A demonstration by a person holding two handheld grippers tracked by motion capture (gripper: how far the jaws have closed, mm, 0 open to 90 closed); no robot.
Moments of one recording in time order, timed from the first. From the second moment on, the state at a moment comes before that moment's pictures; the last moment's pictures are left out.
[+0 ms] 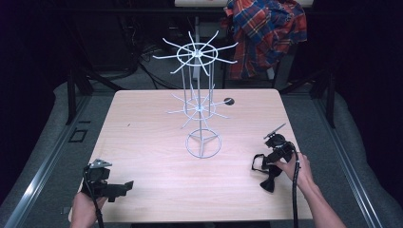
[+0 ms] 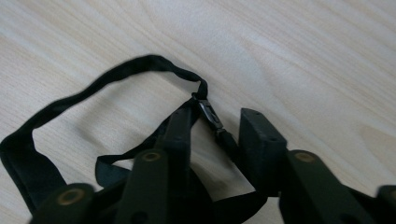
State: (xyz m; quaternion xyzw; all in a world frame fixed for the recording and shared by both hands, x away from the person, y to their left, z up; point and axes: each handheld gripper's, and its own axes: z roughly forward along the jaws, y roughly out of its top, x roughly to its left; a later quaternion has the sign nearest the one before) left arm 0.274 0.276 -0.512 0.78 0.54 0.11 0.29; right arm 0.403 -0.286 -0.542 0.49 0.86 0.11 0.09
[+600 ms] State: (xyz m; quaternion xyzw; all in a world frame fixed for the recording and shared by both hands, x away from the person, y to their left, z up) left arm 0.274 0.276 -0.511 0.78 0.54 0.11 0.29; right arm 0.394 -0.283 -0.518 0.47 0.86 0.15 0.13
